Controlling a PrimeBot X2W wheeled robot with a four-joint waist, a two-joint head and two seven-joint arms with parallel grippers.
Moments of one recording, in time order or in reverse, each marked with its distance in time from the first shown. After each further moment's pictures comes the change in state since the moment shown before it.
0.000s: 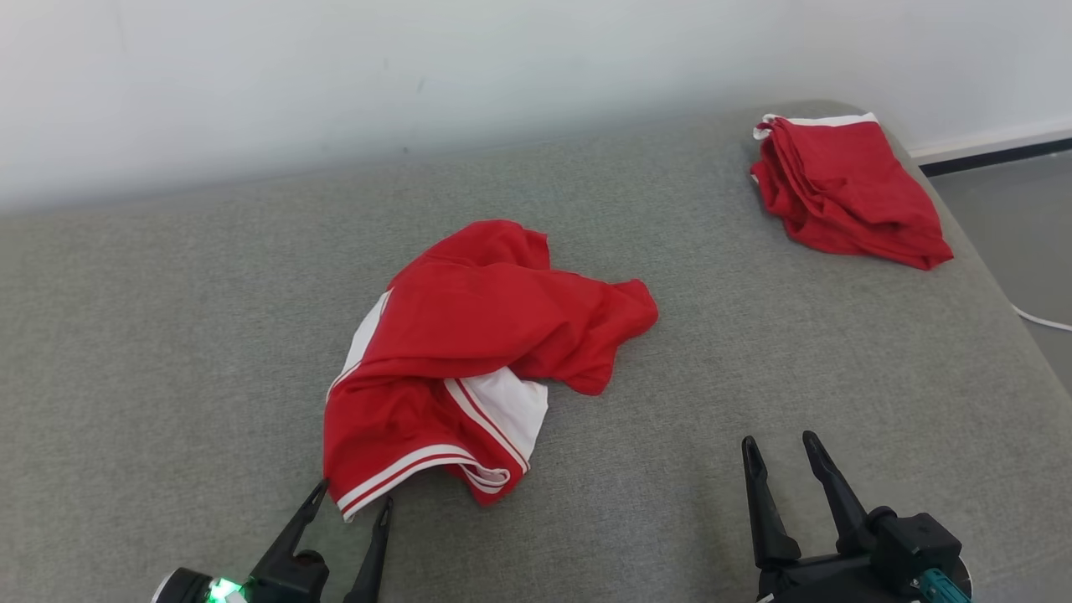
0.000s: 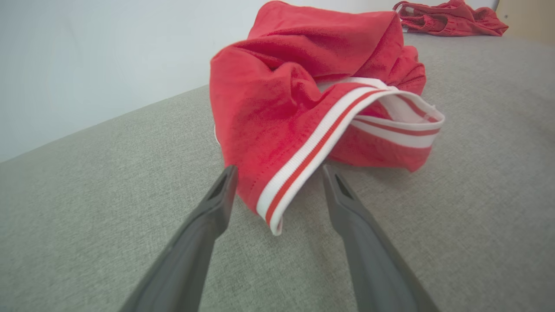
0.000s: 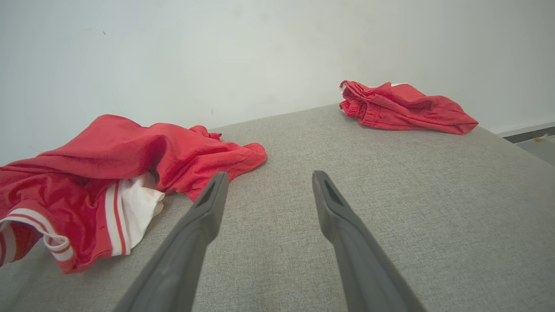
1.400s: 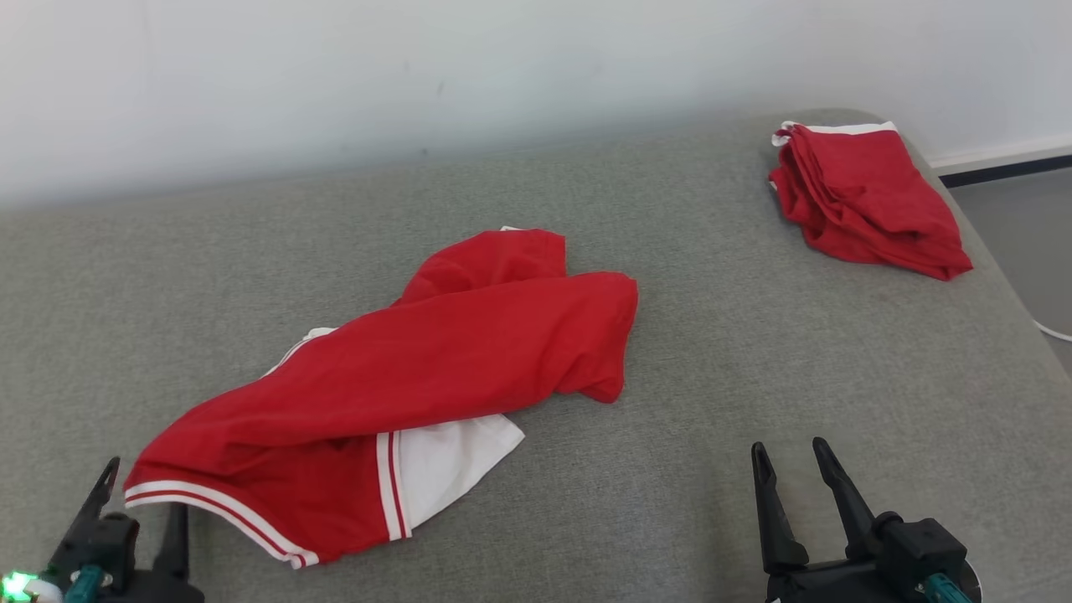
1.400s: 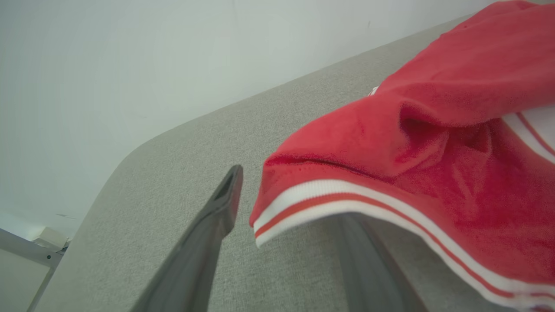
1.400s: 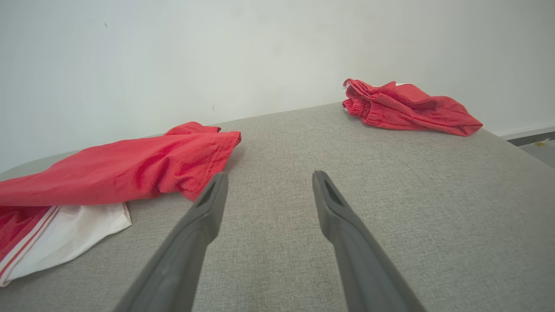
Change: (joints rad) left arm -0.100 0.176 0.192 0.158 -0.030 0.060 0.000; right arm 0.007 0.000 -0.021 0.008 -0.020 0.000 0.000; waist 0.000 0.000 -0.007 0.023
